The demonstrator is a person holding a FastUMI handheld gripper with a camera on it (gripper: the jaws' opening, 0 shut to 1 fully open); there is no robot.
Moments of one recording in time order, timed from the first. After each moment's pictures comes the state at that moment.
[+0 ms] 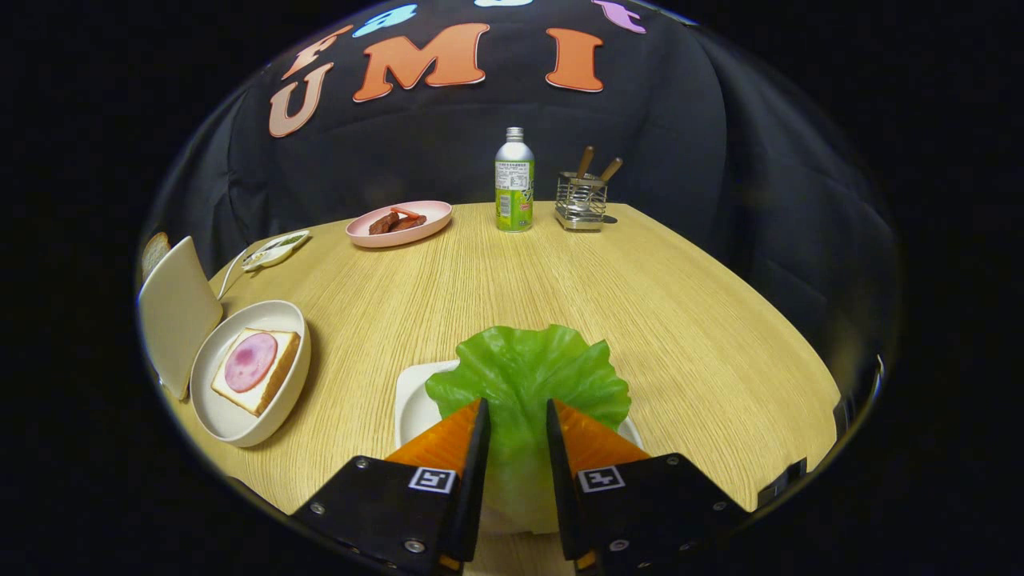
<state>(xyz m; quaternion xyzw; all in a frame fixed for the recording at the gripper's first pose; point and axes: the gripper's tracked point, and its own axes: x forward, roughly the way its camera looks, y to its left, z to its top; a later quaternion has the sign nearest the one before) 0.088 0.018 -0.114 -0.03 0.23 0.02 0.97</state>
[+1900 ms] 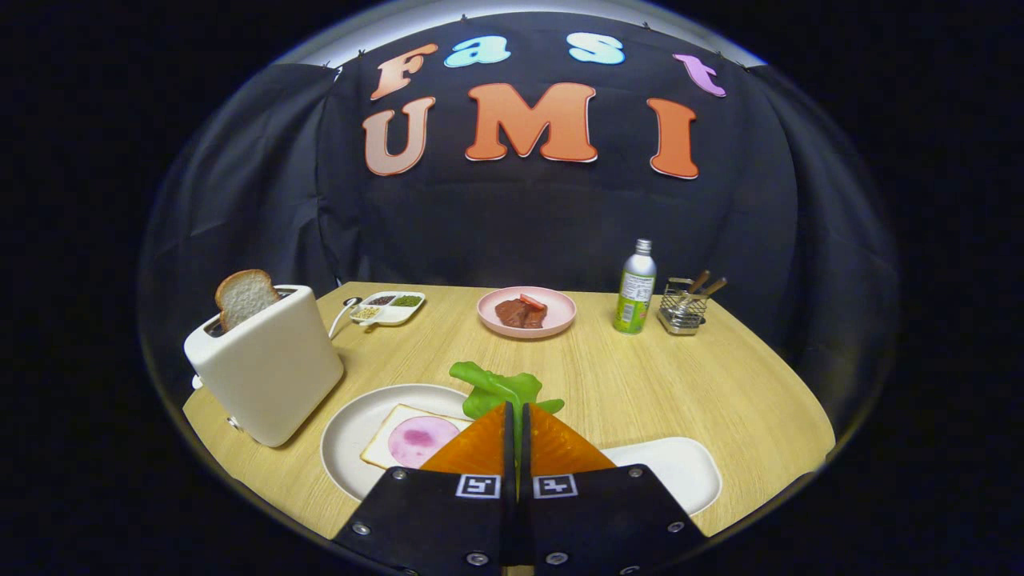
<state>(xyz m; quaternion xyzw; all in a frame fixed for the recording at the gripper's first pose) 0.053 0.182 0.001 -0.06 0.11 0.15 0.98</state>
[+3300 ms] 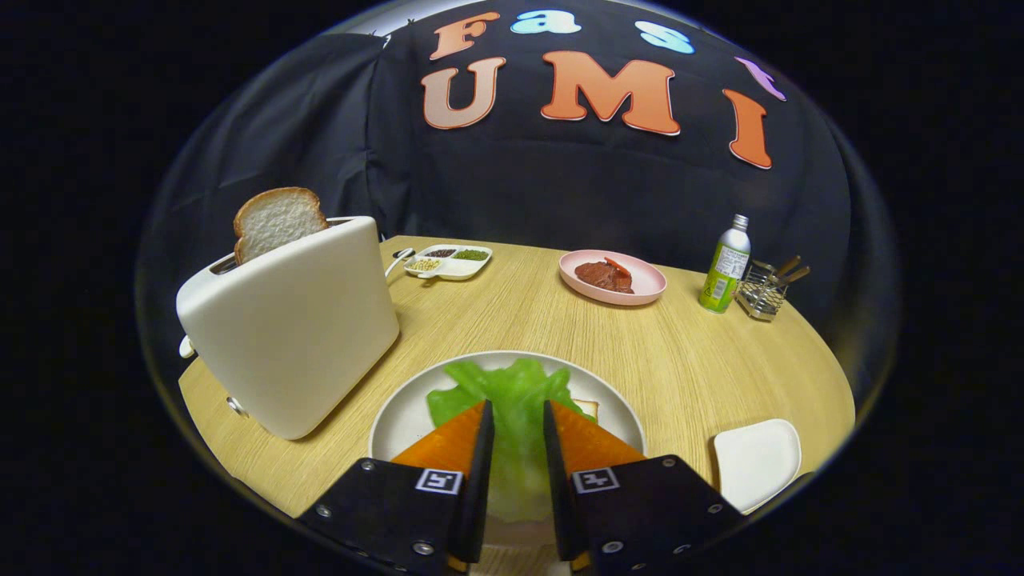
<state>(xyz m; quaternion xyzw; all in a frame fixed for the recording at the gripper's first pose) 0.052 0.266 -0.058 -0.10 0.15 0.20 0.96</state>
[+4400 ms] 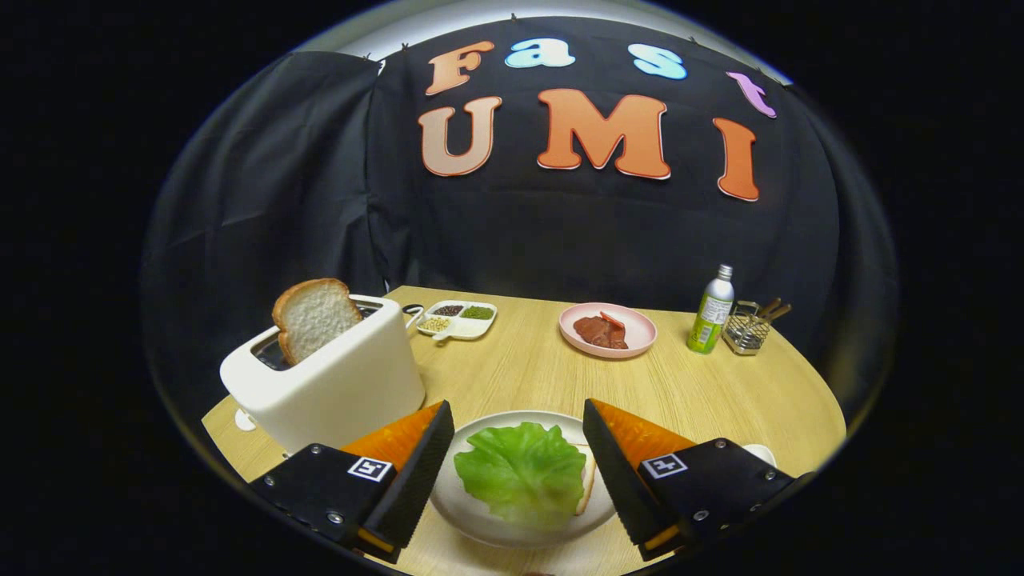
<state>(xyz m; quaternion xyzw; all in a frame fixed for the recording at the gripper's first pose) 0.026 0.301 0.022 -0.07 0.09 0.21 0.97</state>
